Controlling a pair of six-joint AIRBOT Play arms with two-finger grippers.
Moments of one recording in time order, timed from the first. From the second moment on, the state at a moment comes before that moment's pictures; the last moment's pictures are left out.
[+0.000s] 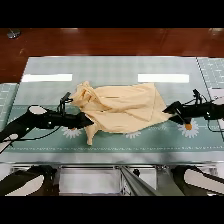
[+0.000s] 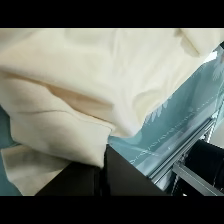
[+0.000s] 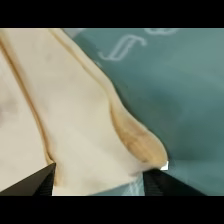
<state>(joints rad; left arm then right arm) -0.14 -1.21 0.51 0.42 -0.98 -1.07 -0.35 -1.35 0.74 -0.87 1.08 1.38</state>
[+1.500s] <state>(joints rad) 0.19 -0.77 2.14 0.95 -1.34 -1.37 -0.20 -0.74 2.11 -0.98 1.42 1.46</state>
